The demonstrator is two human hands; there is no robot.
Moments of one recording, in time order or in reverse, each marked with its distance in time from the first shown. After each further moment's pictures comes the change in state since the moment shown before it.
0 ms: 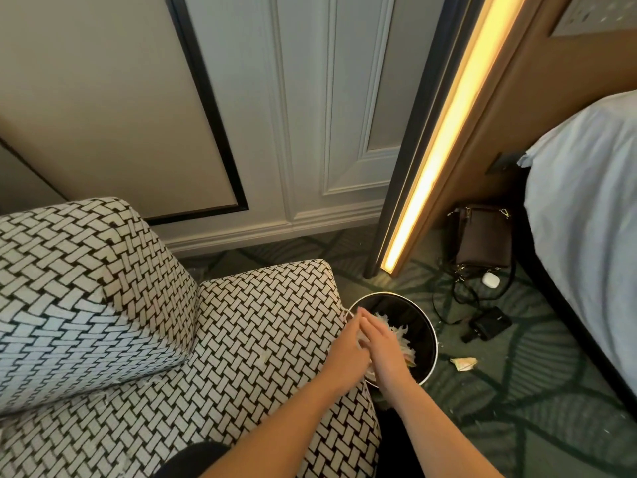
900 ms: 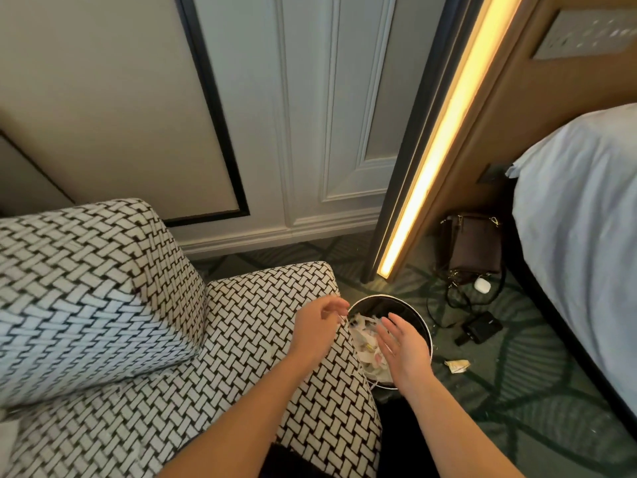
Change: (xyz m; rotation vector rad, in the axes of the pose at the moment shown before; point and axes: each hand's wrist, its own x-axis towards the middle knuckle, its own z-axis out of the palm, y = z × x) left_hand -0.019 0.018 -0.051 0.013 0.317 0.158; right_hand -0.010 -0.017 -0.023 0.517 0.276 0.242
